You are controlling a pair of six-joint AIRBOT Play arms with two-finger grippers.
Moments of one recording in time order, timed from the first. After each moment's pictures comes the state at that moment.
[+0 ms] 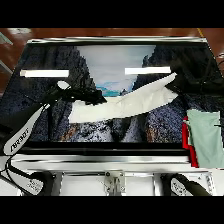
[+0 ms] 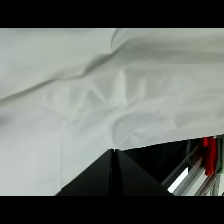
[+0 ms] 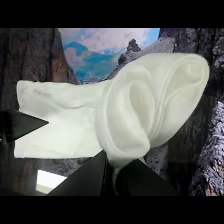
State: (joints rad) left arm -0.31 -1.74 1.34 0.48 -0.92 -1.21; right arm -0.22 -1.15 1.19 -0.82 1.15 1.32
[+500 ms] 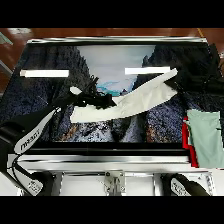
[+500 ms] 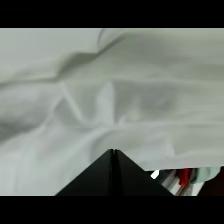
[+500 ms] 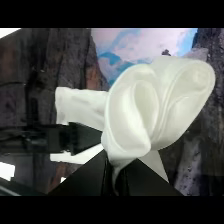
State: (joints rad) left arm -0.43 -1.83 1.34 0.31 -0.84 -1.20; right arm -0.22 -1.10 1.19 -0.69 1.16 1.31
